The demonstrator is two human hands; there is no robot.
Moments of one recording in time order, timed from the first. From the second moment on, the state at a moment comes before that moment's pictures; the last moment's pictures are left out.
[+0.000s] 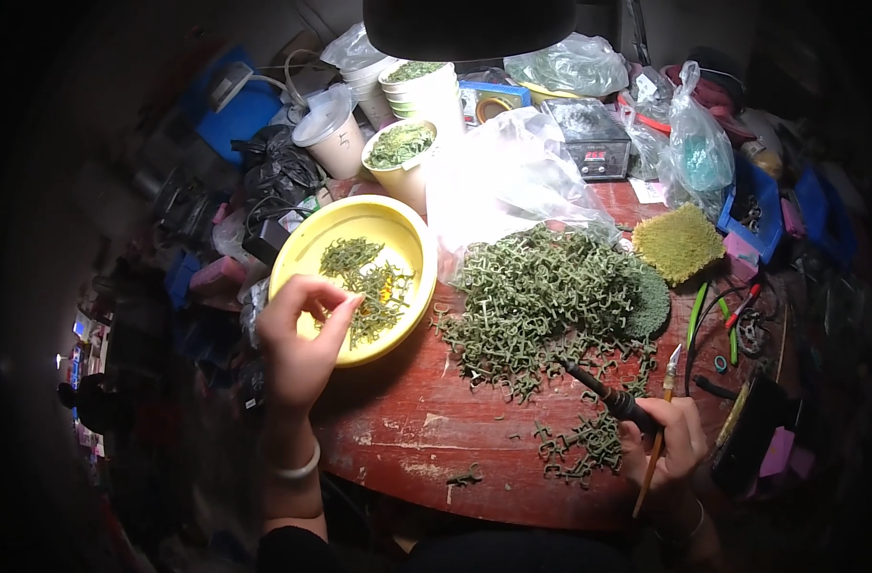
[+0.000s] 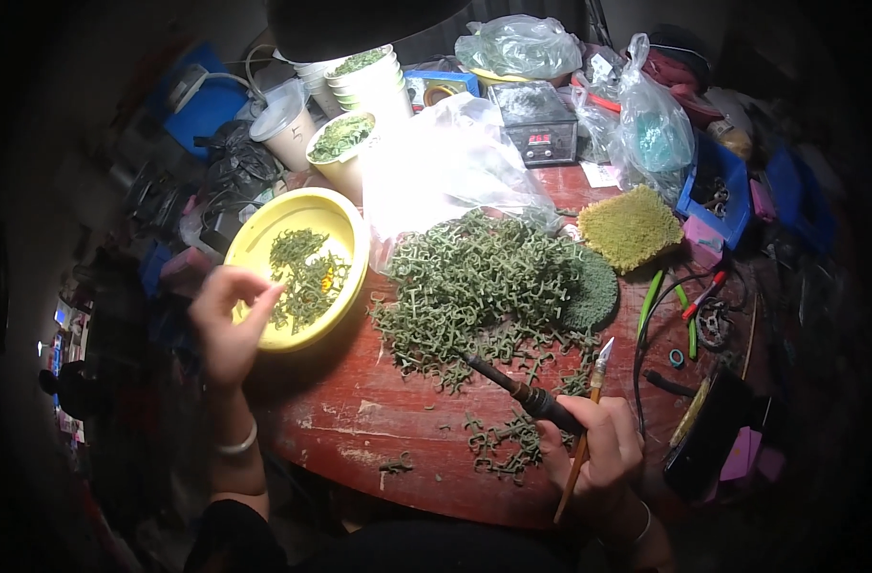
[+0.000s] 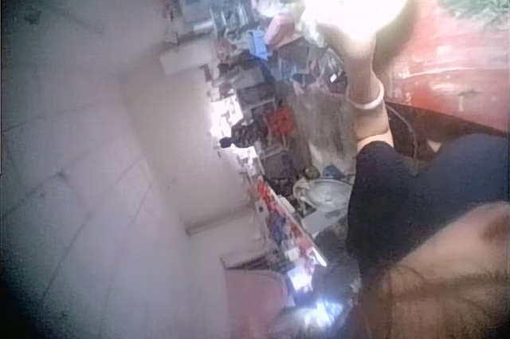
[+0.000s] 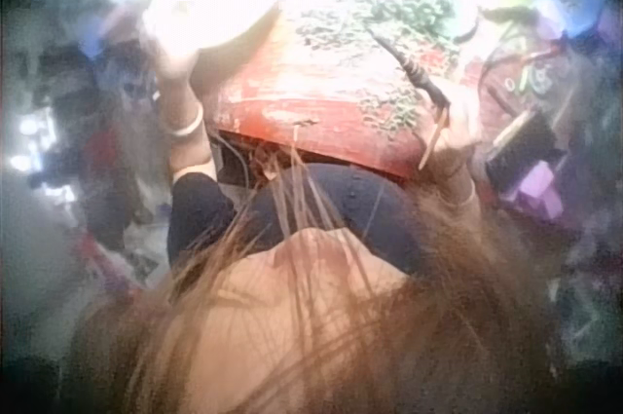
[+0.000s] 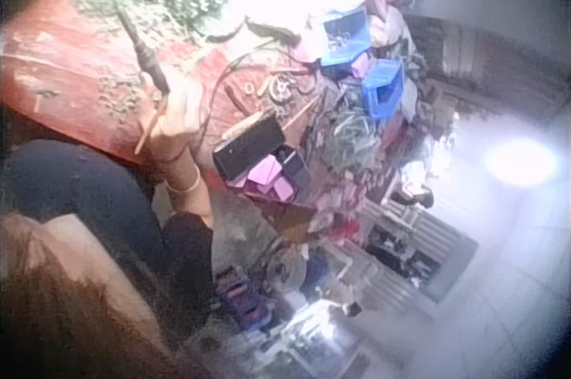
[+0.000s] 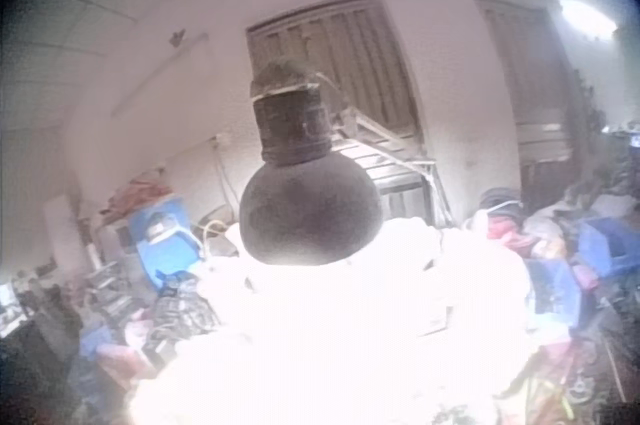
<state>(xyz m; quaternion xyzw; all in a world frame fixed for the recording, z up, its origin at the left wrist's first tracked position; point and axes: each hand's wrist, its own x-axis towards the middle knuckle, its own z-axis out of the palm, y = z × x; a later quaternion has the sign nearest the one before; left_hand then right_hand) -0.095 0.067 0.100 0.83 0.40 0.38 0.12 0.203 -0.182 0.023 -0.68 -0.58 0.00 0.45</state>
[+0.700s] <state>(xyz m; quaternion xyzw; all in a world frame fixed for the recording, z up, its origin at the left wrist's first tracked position) 0.062 -0.144 0.164 0.40 -0.09 -0.07 0.91 0.245 -0.207 0.047 -0.75 -0.41 -0.10 0.51</state>
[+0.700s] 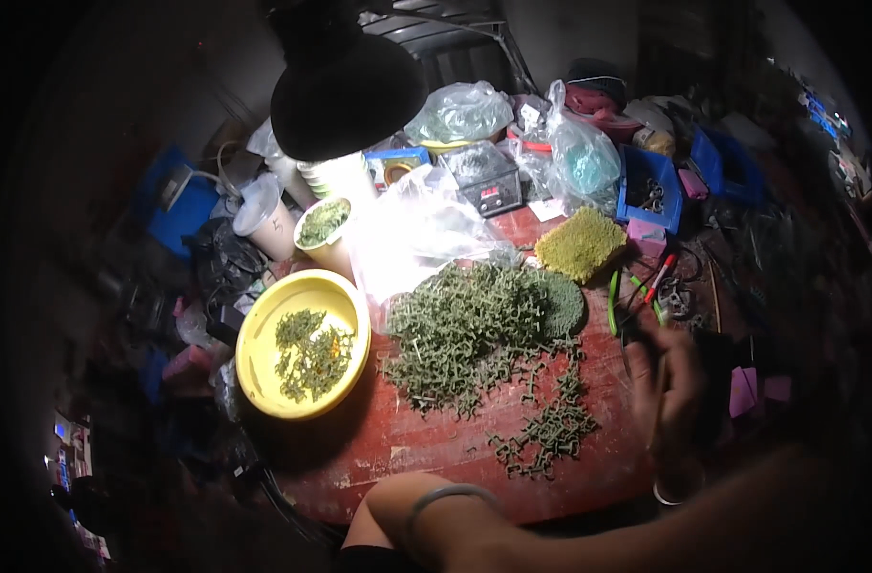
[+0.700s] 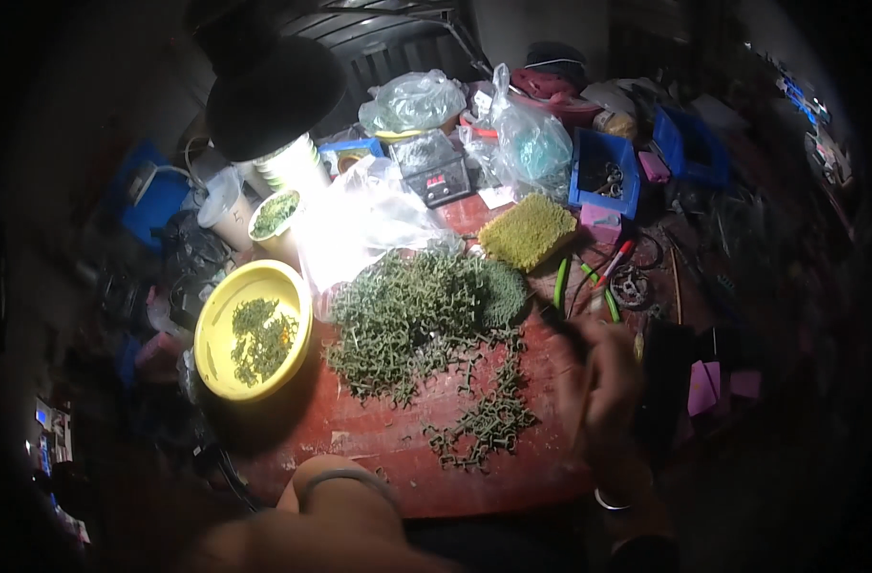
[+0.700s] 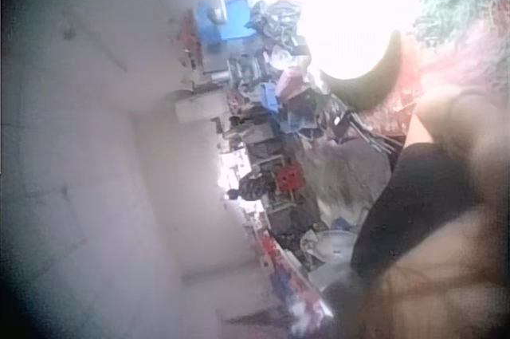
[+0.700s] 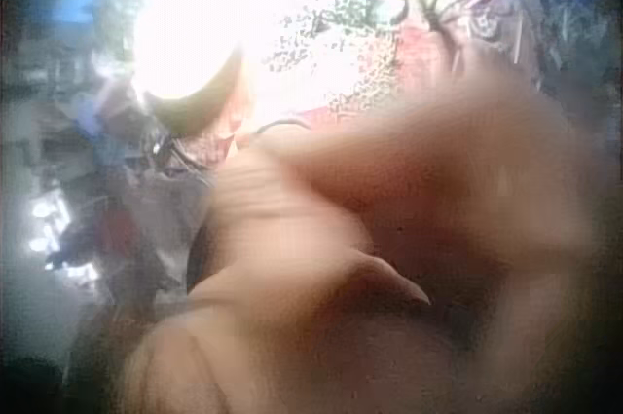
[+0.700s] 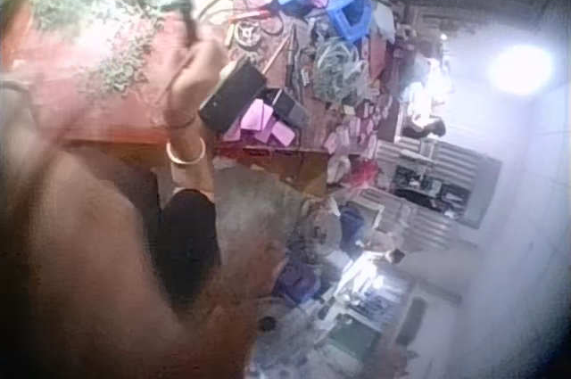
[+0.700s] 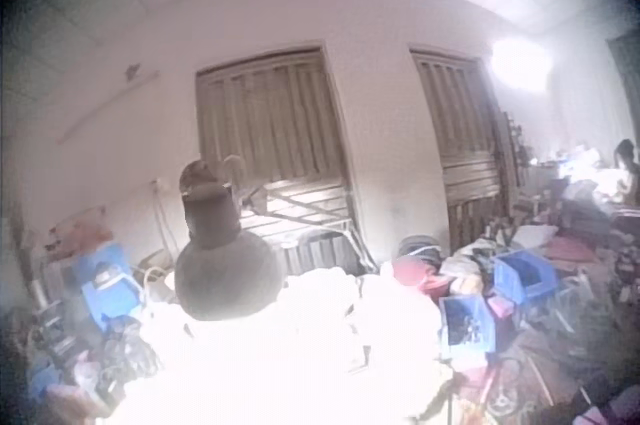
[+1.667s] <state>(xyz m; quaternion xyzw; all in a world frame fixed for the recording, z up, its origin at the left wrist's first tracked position) 0.018 -0.153 0.120 0.18 -0.10 -0.13 0.97 0.280 -0.233 0.013 -0.85 -0.38 -0.24 0.26</state>
